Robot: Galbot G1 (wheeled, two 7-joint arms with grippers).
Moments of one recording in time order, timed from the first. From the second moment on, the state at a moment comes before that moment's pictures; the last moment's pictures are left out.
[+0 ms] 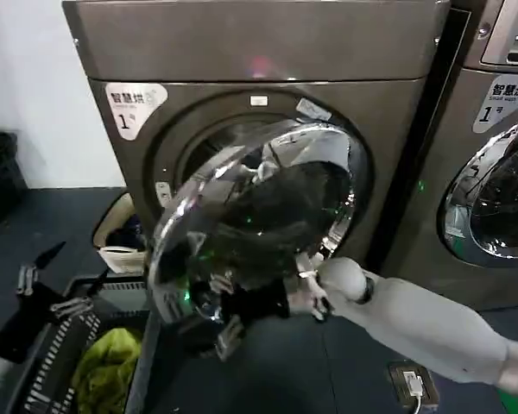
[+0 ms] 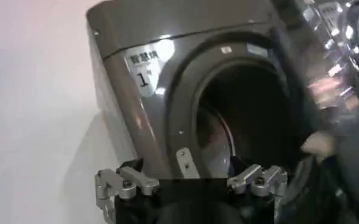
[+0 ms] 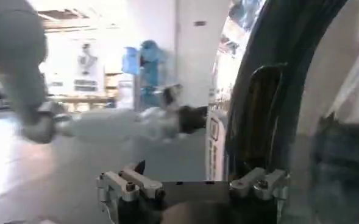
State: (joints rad) left arm 1.71 -0.96 -1.09 -2.06 -0.57 -0.32 0.43; right arm -0.12 0.88 -0.74 1.75 1.02 0.06 -0.84
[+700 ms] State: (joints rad) left arm 1.53 -0.70 -0.84 -1.89 -0.44 -0.40 0.51; right arm -0.18 0.56 -0.69 1.92 1.00 0.10 -1.23
